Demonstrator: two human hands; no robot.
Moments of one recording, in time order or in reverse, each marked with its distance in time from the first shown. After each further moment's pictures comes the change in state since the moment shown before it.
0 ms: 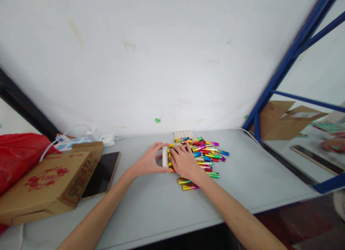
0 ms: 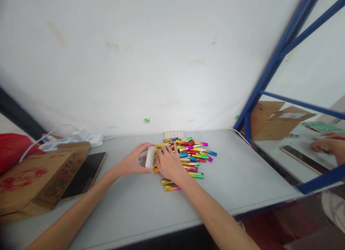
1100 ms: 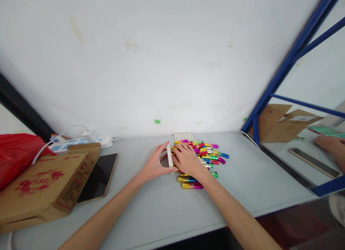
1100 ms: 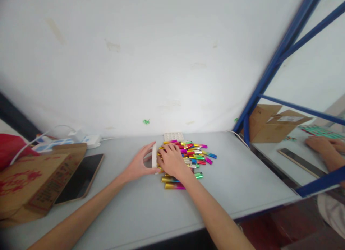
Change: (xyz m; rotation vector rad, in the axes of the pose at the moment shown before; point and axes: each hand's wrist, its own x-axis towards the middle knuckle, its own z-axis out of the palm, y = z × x) left_hand 0.008 -0.018 0.037 -0.169 0.178 0.006; right_hand 0.011 0.020 -0.004 0.024 0.002 -0.003
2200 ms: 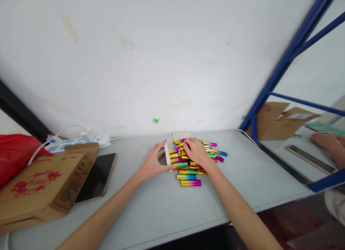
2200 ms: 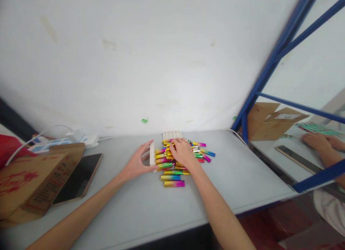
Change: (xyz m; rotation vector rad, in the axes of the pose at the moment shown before) left_hand -0.001 0.009 -0.001 -0.033 0.044 -0.033; right_hand 0.001 0.050 -0.015 0.052 -0.028 0.238
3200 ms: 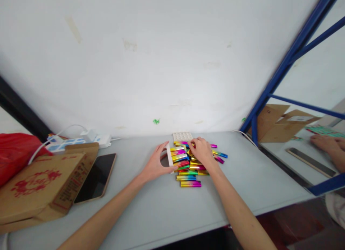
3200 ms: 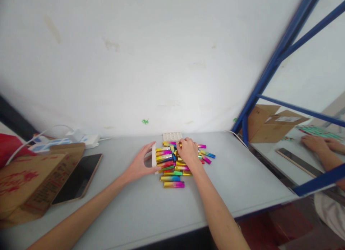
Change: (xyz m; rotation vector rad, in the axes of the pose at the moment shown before) left_hand 0.000 -0.001 0.009 0.008 0.002 0.039; right_hand 0.003 0.012 -0.007 -0.124 0.005 0.284
